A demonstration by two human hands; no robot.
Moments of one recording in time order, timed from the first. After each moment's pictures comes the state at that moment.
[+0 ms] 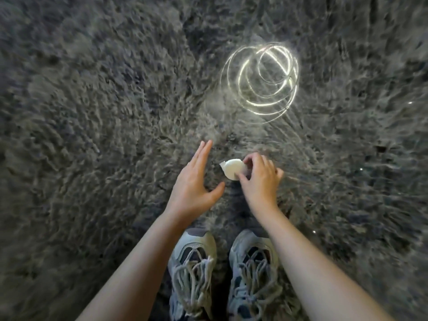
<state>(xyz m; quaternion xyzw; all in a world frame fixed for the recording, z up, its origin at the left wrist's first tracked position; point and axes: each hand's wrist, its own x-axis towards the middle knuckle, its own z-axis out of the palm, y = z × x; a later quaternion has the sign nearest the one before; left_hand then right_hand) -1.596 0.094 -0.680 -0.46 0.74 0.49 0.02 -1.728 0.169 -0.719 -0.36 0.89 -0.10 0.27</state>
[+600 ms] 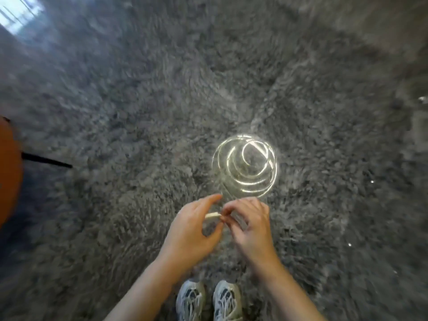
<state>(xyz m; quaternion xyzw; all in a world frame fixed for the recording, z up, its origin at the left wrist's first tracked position) -1.664 0.001 -0.256 -0.38 0.83 0.39 -0.11 -1.791 0.071 -0.260 -0.49 0.76 -0.36 0.25</state>
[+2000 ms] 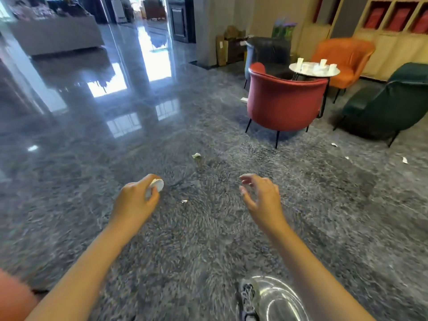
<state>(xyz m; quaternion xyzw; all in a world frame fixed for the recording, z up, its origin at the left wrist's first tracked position) -1.814 -0.659 0.193 -0.58 0.75 0.05 -0.31 -2.083 -0.623 0.161 -0.65 0.66 -0.37 0.08</state>
